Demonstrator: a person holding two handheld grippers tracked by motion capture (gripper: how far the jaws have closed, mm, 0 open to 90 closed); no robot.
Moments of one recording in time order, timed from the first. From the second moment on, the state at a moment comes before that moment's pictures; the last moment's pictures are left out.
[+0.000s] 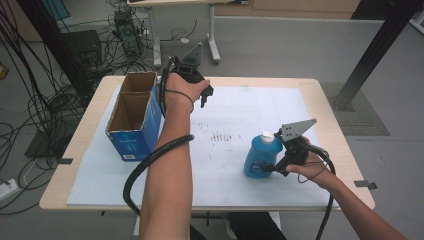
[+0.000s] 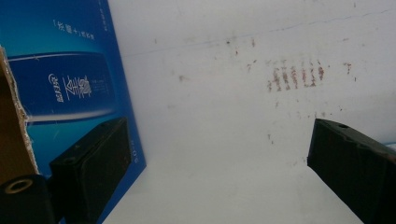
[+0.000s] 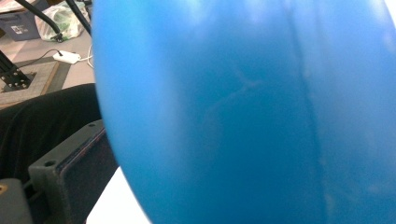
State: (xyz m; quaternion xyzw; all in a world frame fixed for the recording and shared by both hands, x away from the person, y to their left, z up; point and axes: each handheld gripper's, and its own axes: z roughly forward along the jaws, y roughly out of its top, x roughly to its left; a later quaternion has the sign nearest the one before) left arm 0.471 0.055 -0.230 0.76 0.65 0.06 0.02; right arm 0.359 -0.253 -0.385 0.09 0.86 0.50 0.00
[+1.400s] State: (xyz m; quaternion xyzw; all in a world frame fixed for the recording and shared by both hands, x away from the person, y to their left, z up) left arm 0.470 0.057 -0.228 0.76 0.65 0.06 0.02; right arm 0.358 -0.253 -0.385 0.10 0.86 0.50 0.01
